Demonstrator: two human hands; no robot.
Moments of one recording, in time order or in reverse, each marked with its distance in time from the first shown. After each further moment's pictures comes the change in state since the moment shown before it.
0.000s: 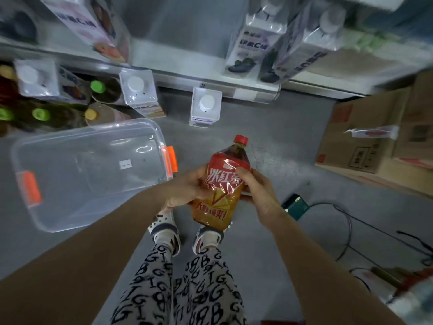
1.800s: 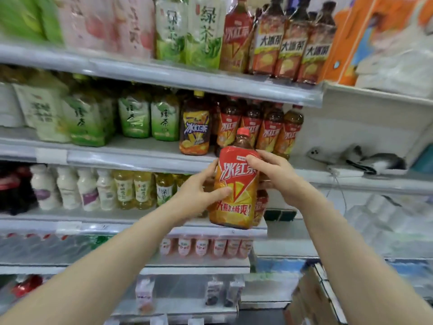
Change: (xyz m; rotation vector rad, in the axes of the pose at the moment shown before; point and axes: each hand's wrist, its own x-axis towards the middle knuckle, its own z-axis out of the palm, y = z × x) left_hand -0.585 0.403 0.208 0.453 0.463 1.158; right_hand -0.642 -0.457 -0.038 -0.257 0.081 -1.133
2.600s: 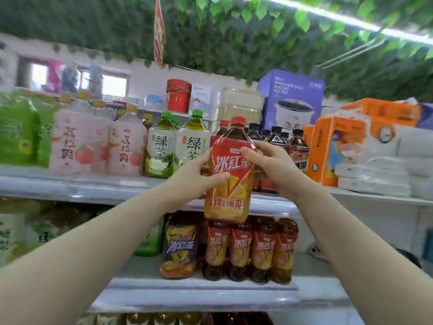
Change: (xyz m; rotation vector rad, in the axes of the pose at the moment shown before) left_hand 0.146 0.203 -0.083 0.209 0.079 0.352; right_hand 0.118 -0.200 -0.073 -0.043 0.168 -0.468
